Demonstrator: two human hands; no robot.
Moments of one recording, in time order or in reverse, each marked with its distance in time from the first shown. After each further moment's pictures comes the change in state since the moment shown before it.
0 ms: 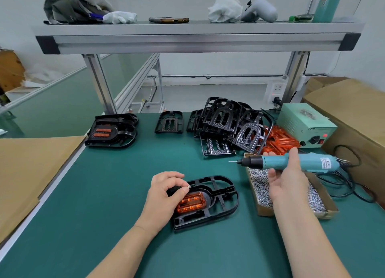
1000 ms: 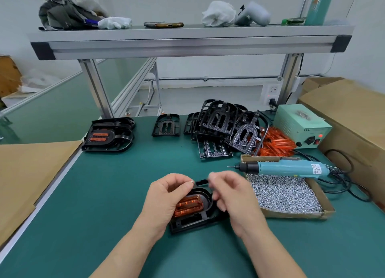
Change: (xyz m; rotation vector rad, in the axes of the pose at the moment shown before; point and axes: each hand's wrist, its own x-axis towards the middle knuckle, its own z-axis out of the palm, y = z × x) left_hand -0.002 0.038 0.005 -0.536 -0.045 -0.243; right_hand -0.085 0.050 0.003 -0.558 -0.600 0.004
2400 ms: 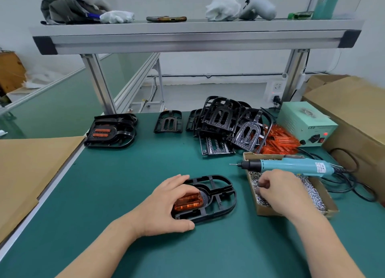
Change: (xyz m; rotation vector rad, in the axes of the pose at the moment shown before) left_hand 0.008 -0.008 -0.041 1.048 -0.561 0.209; right_hand 0.039 -0.021 -0.099 -1.534 0.095 -0.098
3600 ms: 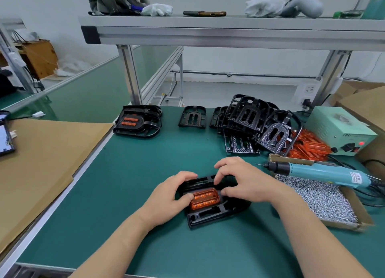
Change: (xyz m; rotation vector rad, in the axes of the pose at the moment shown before) left_hand -0.026 -0.034 0.006 -0.215 0.316 -0.093; right_hand 0.022 -0.102 0.012 0.237 -0.403 -0.737
